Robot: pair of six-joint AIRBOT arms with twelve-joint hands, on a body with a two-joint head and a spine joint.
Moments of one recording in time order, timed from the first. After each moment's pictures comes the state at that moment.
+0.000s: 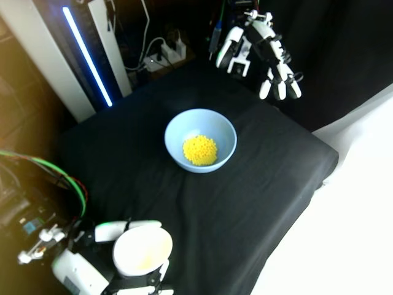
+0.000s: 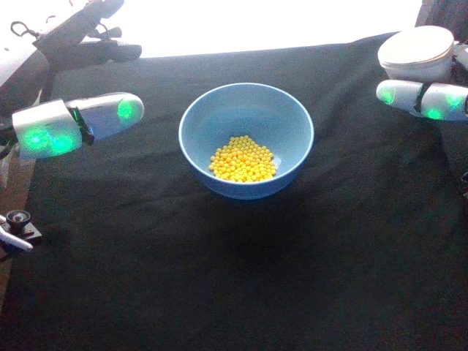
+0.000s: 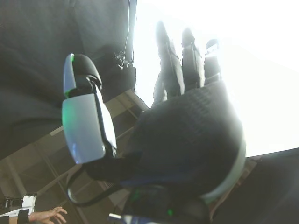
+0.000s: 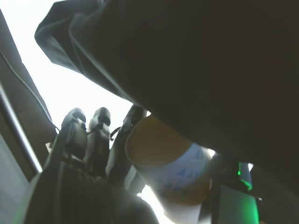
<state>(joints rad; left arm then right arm) 1.00 -1.01 1.21 -0.20 -1.23 0.45 -0.96 -1.45 1.87 0.48 0.83 0.04</state>
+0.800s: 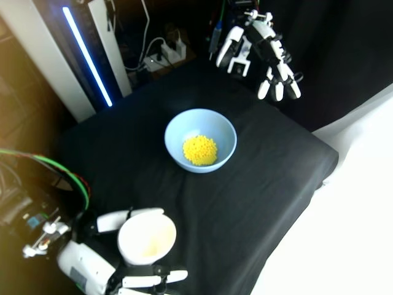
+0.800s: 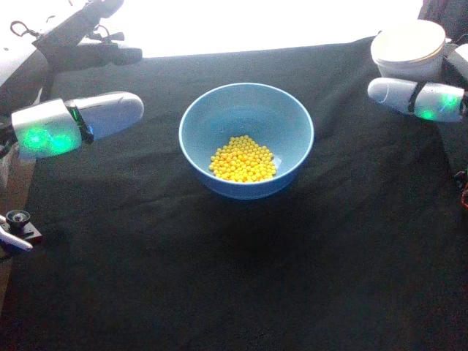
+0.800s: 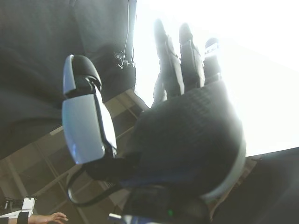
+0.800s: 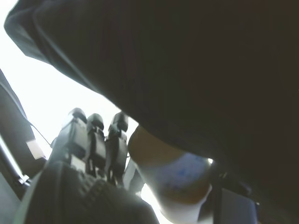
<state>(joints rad) 1.00 -1.01 1.21 -0.20 -1.23 0.45 -0.96 -1.45 1.86 0.40 0.88 0.08</state>
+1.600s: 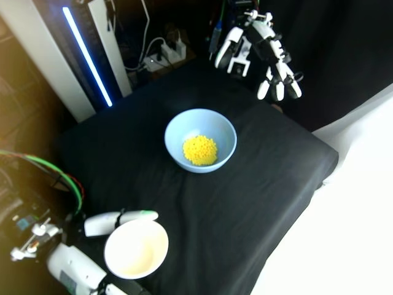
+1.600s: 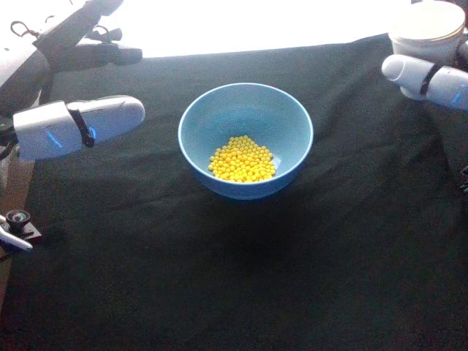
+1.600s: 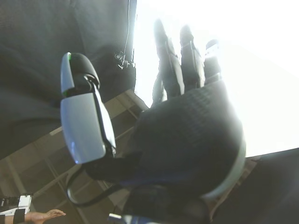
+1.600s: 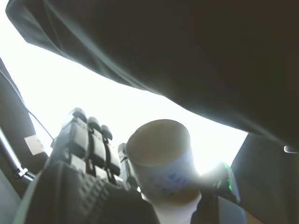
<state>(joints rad) 1.00 -1.01 1.21 -0.19 -1.23 0.44 -0.96 -1.43 1.85 0.39 0.89 0.08</state>
